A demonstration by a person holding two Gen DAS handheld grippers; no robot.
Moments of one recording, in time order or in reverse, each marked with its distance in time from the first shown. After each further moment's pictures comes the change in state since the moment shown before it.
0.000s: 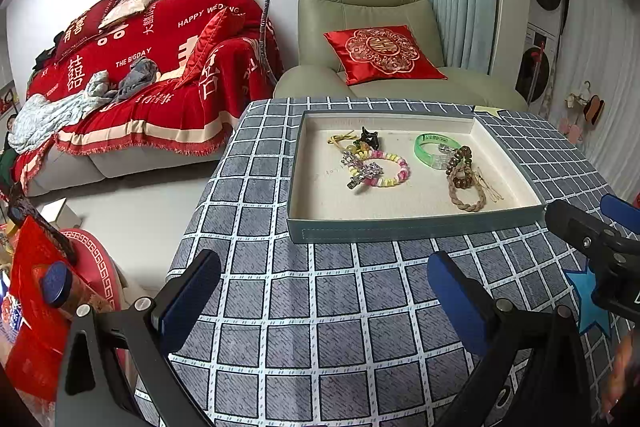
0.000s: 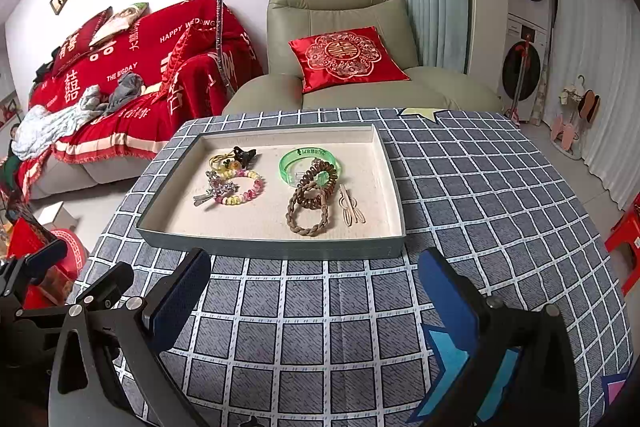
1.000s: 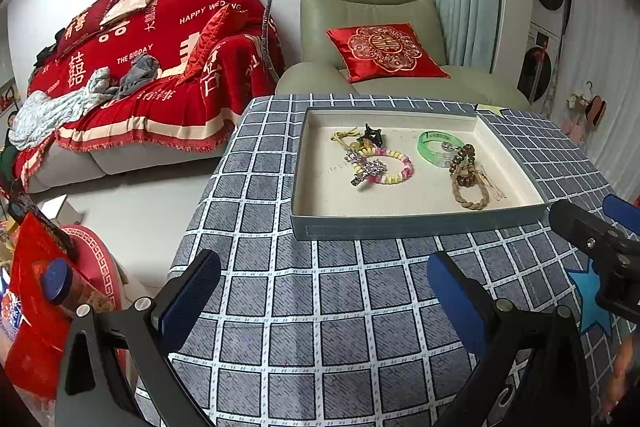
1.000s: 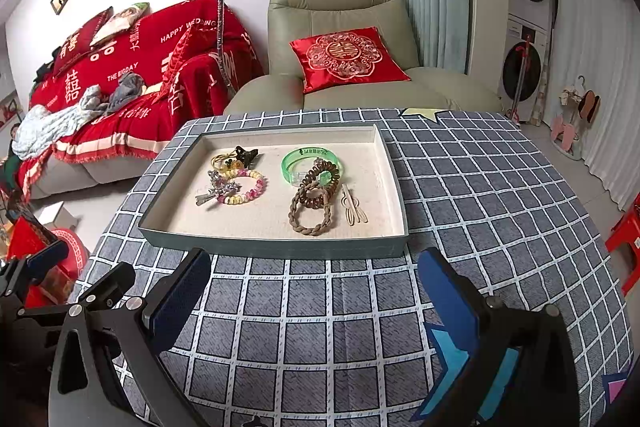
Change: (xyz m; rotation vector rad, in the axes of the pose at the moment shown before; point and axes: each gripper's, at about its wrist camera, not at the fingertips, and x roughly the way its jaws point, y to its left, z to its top) left arm 0.003 0.003 -0.001 -0.015 0.017 -0.002; right arm -0.002 0.003 0.001 -0.003 -0.002 0.002
